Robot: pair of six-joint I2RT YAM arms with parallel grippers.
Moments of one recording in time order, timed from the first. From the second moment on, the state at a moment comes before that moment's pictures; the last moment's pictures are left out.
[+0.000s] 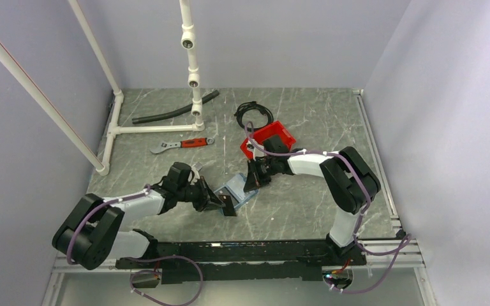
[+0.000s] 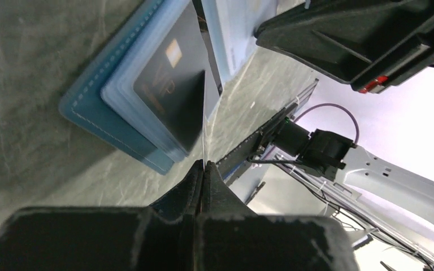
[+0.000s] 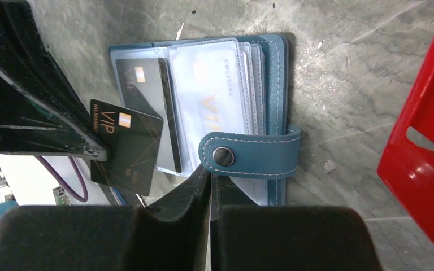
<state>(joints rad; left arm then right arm) -0.49 1.27 0.36 0.10 0.62 -1.12 0.57 1.81 0.92 -0.12 -0.68 0.36</state>
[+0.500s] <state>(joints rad) -0.50 1.42 0.34 0.36 0.57 -1.12 0.57 1.81 0.92 -0.11 -0.68 0.36</state>
